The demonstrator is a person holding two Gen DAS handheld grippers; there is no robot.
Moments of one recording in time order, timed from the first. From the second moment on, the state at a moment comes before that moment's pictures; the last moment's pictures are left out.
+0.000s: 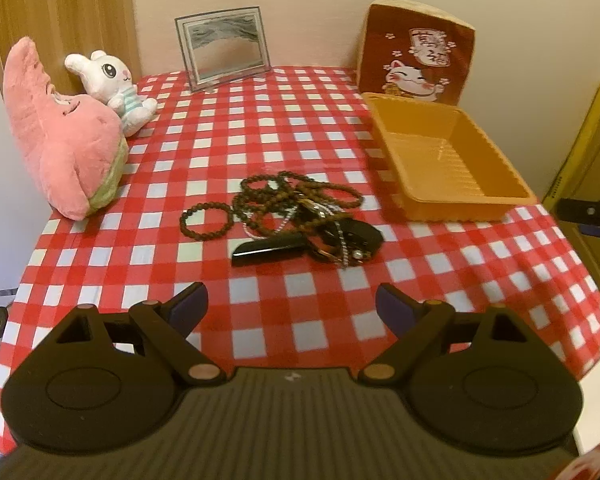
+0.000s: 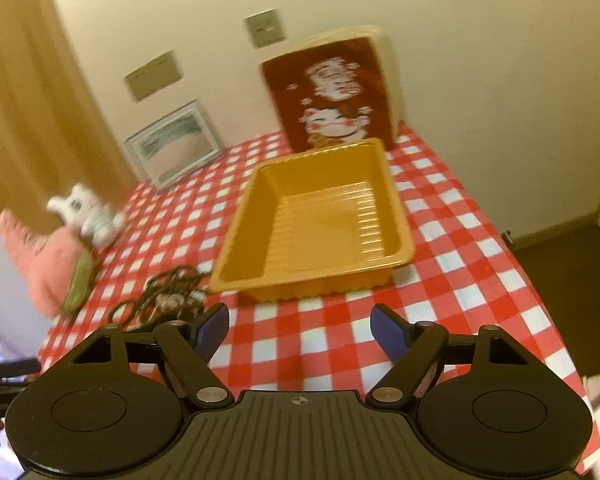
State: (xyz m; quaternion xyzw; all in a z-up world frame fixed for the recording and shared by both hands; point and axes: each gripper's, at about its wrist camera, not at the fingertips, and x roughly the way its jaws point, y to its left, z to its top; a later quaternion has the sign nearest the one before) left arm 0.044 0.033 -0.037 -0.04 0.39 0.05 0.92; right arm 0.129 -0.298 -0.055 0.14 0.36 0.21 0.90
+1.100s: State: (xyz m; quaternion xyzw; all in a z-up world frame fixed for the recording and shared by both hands) left arm 0.135 0.059 -0.098 -0.01 0.41 0.09 0.91; right arm 0.227 -0.295 -0.171 0.25 0.25 0.02 0.93
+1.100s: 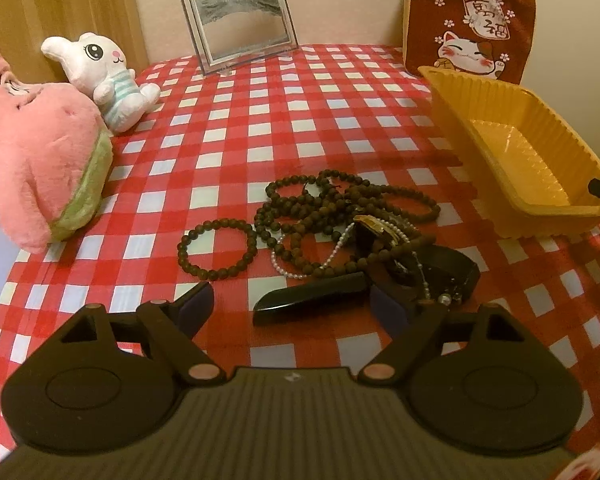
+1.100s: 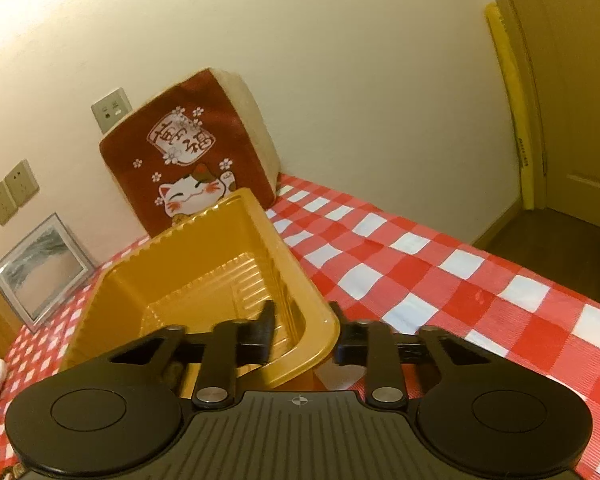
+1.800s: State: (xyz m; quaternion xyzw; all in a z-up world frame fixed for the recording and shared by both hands) left arm 0.148 0.053 -0.124 0.09 0.40 0.00 0.91; right arm 0.227 -0.328 -0.140 0.17 0.26 0.08 0.95
